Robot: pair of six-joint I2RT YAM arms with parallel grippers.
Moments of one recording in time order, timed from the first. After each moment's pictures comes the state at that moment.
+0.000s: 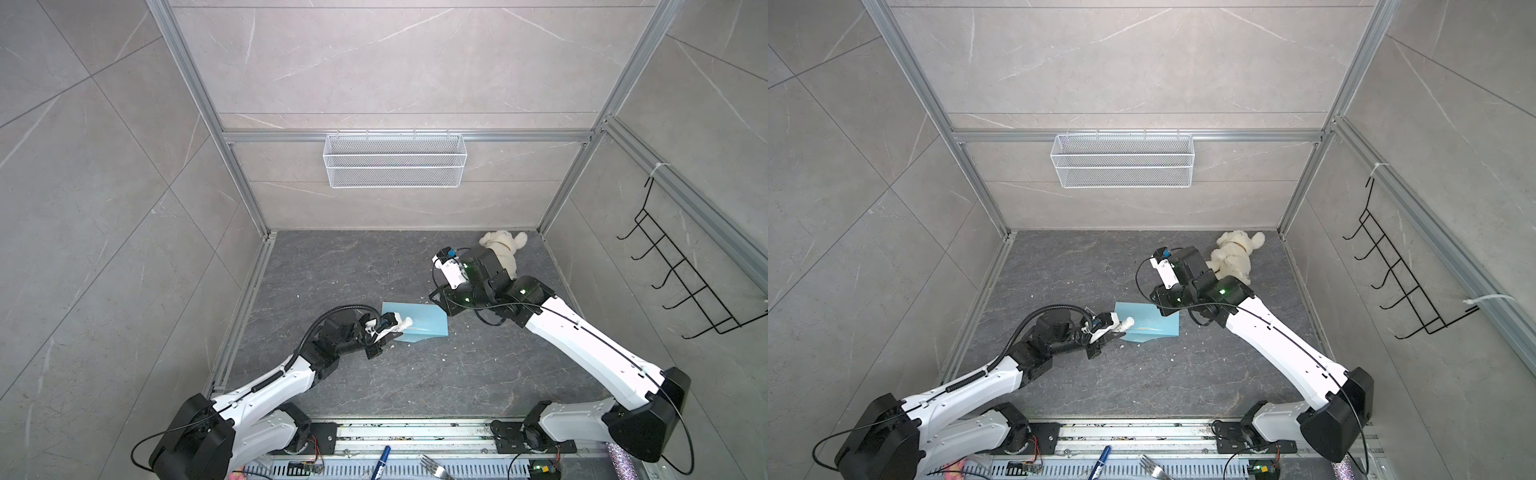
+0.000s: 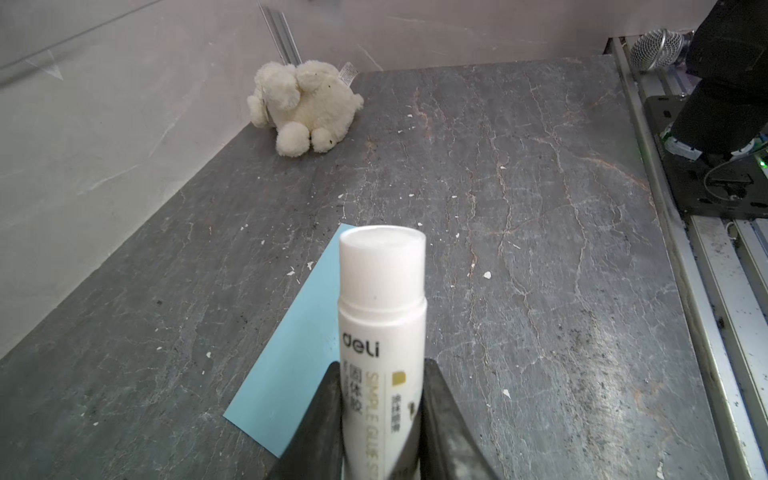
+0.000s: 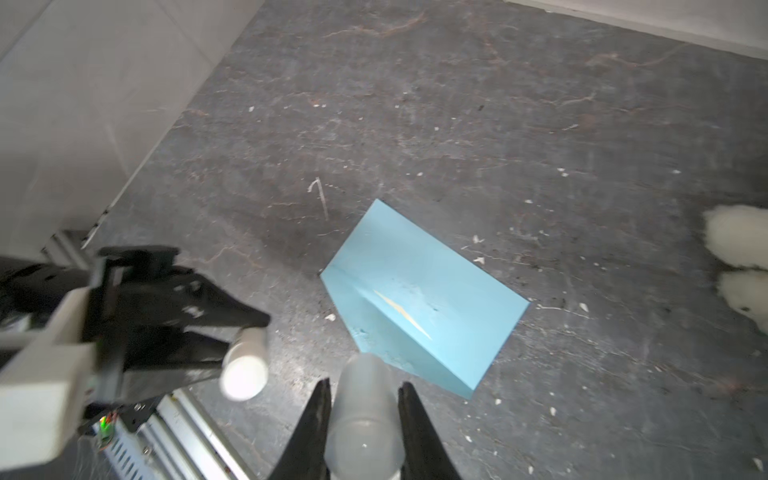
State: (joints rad) left arm -0.67 1.06 0.47 0.20 0.46 0.44; right arm 0.64 1.37 1.34 -0.78 -0.11 0.19
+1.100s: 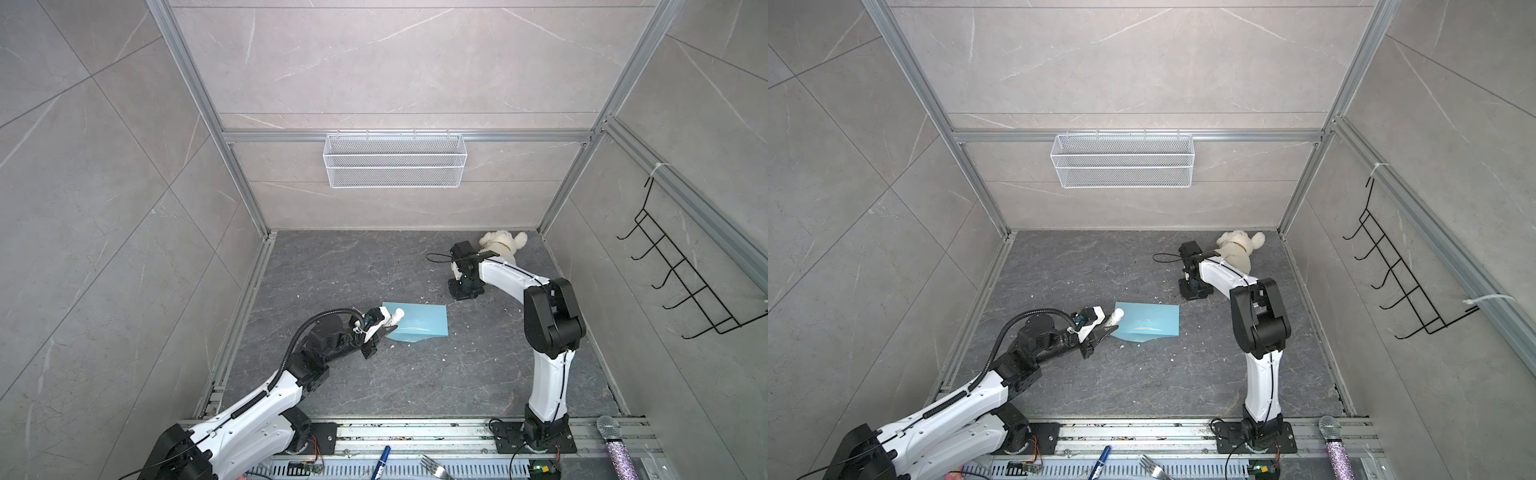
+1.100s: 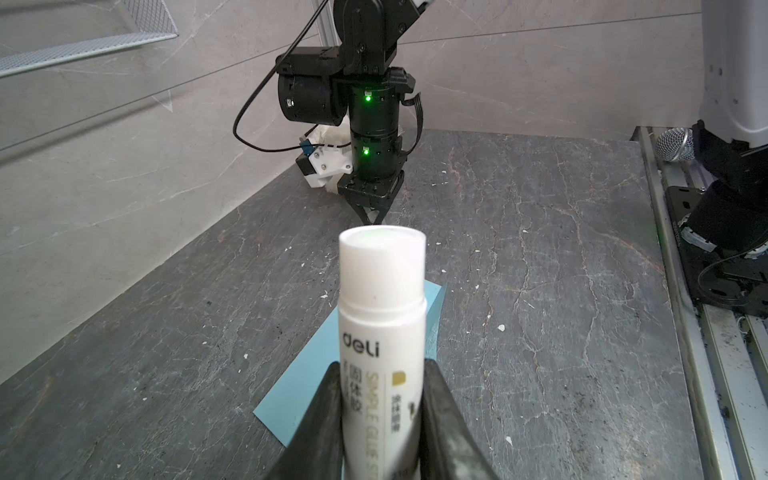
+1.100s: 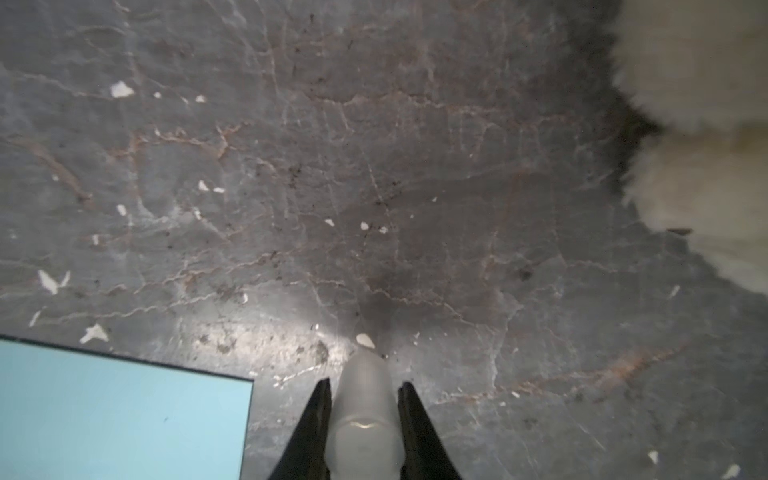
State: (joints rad) left arm -0.67 0.90 0.41 0.26 0.39 0.27; right arm 0.32 2.05 1.52 -0.82 0.07 0.13
